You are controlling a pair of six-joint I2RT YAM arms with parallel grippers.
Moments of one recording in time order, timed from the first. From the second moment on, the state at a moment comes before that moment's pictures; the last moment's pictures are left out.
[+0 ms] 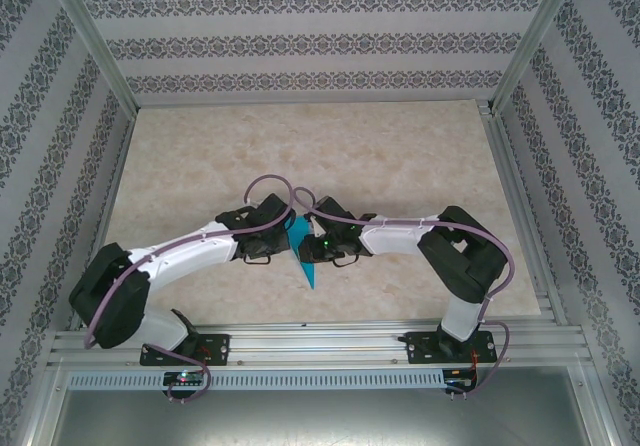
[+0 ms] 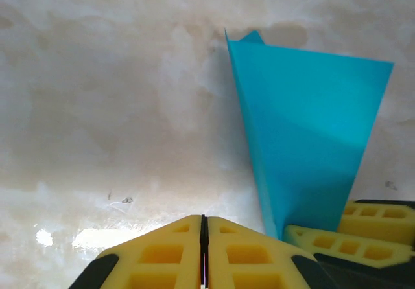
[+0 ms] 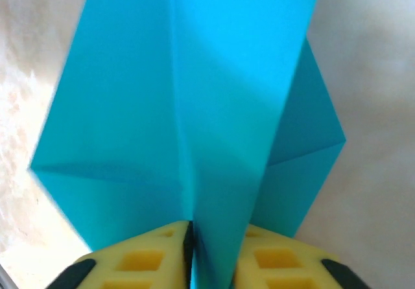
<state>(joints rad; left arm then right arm) -0.71 1.41 0.85 -0.58 -0.17 -0.93 0.82 1.78 0.92 -0.16 -0.32 0.65</state>
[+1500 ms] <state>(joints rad) -0.59 1.11 0.66 -0.57 -0.27 -0.98 0.73 2.04 1.41 -0.70 0.08 0.68</state>
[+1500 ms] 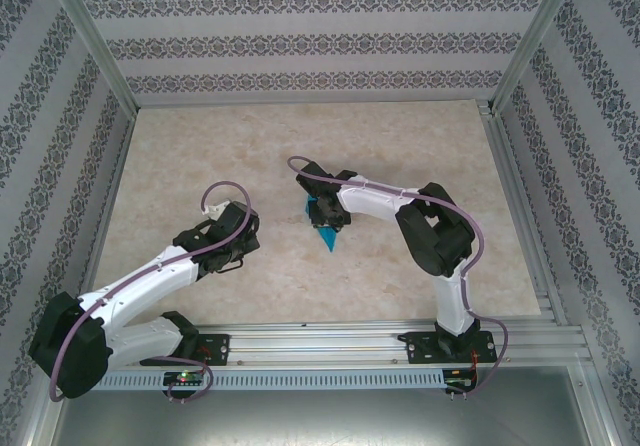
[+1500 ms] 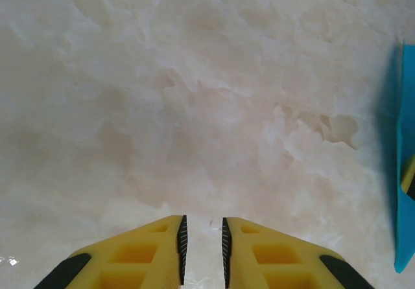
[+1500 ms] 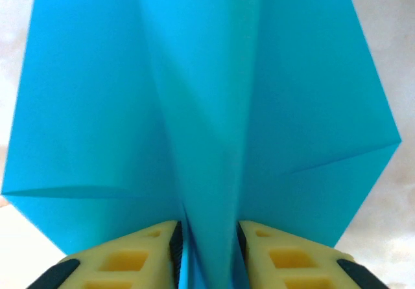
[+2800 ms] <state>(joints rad) -0.46 1.07 0.75 -0.62 -0.50 -0.75 0.65 1.27 1.09 -0.59 0.47 0.57</state>
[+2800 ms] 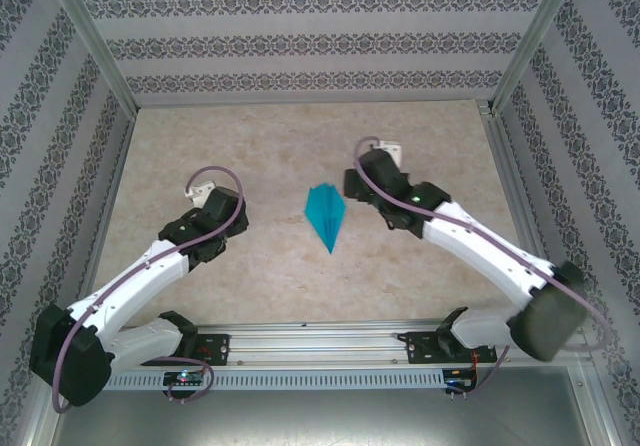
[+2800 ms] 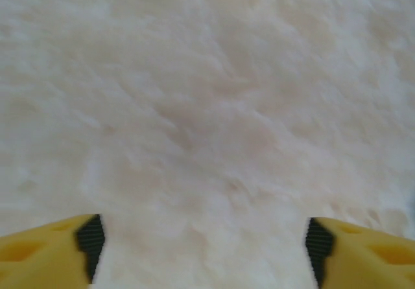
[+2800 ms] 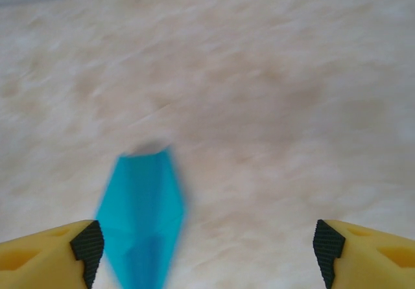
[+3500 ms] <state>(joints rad) -0.05 1.23 0.49 0.02 -0.57 -0.28 0.16 1.39 0.49 0.28 0.41 0.01</state>
